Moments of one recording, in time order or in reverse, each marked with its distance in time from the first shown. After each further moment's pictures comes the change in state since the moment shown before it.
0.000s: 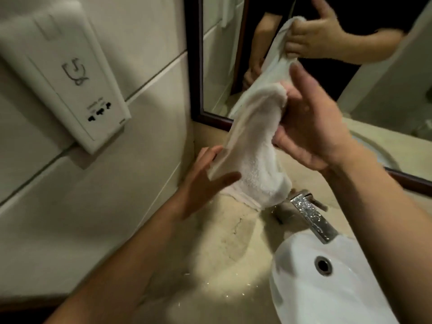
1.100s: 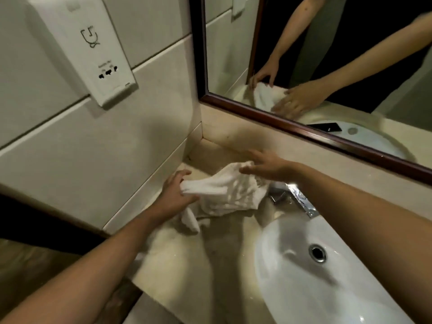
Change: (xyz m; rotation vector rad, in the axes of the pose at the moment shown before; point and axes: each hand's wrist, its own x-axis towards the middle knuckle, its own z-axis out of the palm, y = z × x) left_hand -0.109 -0.062 0.013 0.382 0.085 -0.485; right_hand -0.025 0.120 -0.111 -1.355 -0.154 0.505
